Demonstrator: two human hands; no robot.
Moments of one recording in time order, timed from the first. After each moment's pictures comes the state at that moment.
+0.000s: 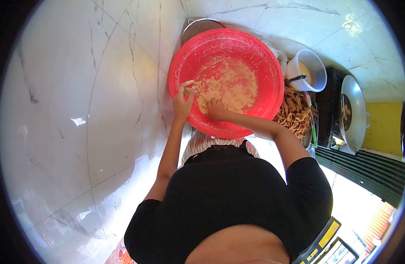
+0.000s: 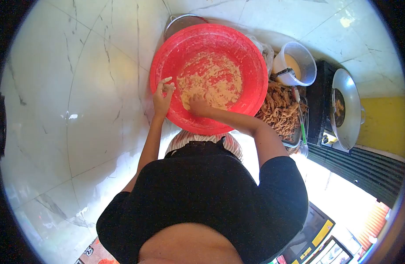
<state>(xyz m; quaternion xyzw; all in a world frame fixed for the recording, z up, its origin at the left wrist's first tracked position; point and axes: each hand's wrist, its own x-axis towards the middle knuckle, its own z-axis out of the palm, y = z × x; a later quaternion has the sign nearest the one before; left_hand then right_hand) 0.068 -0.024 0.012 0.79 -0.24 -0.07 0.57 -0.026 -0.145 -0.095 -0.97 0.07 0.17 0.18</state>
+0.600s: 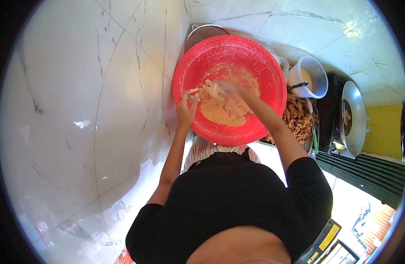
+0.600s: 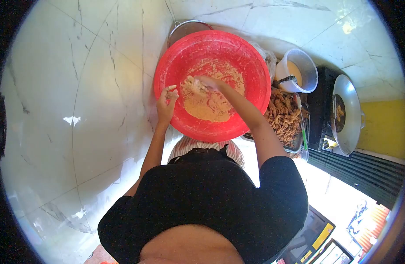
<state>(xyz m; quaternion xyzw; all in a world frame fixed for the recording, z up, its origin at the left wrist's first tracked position) 0.071 -0.021 0.006 0.78 -0.23 -0.09 0.58 0.063 -0.256 -0.117 -0.58 0.23 0.24 0.74</state>
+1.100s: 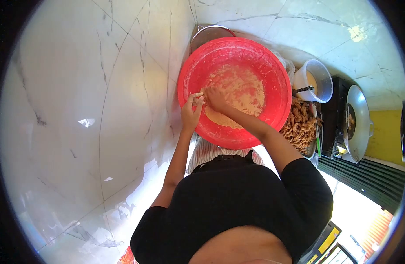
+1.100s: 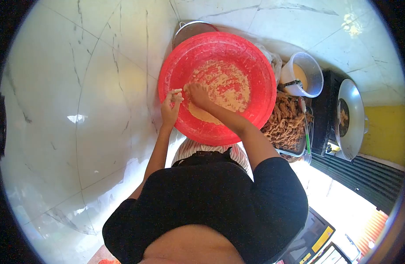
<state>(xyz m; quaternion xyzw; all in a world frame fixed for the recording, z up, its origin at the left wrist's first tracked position) 0.070 -0.021 0.011 0.78 -0.22 -0.10 0.57 0.050 -0.168 -0.118 -0.97 0.08 0.00 0.23</state>
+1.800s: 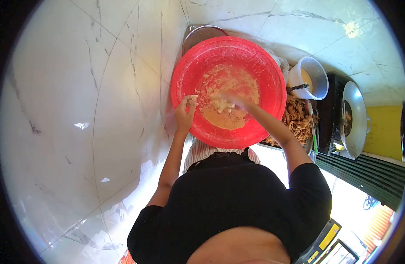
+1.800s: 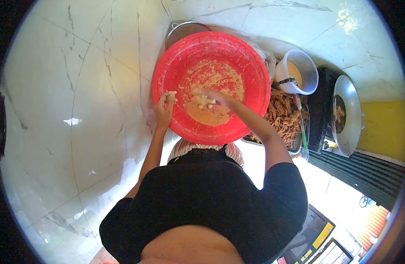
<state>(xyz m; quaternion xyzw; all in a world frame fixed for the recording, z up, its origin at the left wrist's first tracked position) 0.071 -0.021 0.007 0.76 -0.22 -0.11 0.60 -0.004 -0.230 -0.002 -0.59 0.18 0.28 0.74</state>
